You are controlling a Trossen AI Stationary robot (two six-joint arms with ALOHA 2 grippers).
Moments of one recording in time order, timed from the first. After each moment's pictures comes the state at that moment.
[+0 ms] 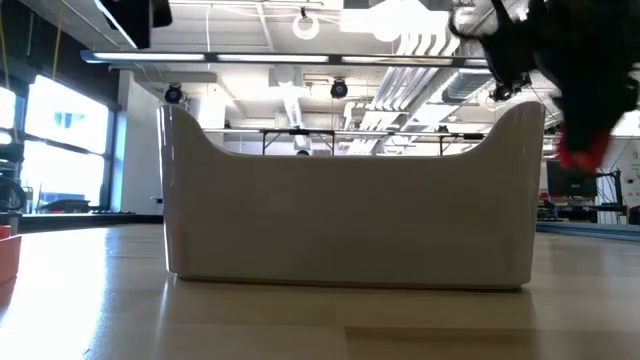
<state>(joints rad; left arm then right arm) -0.33 1.45 1.29 -1.02 -0.09 -0.71 0.44 1.43 0.95 -0.80 0.04 1.19</state>
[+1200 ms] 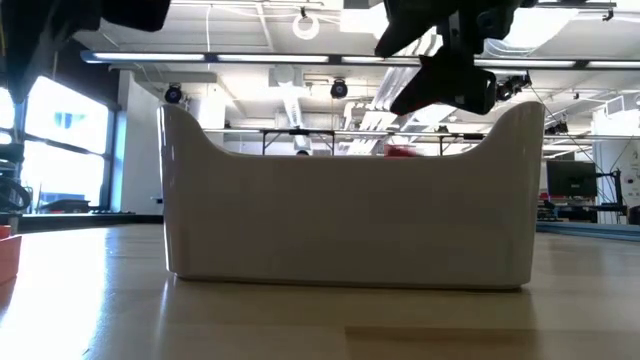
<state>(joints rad) -0.58 1.77 1.29 -0.82 -0.05 0.25 0.38 1.60 1.05 -0.21 0.10 0.91</state>
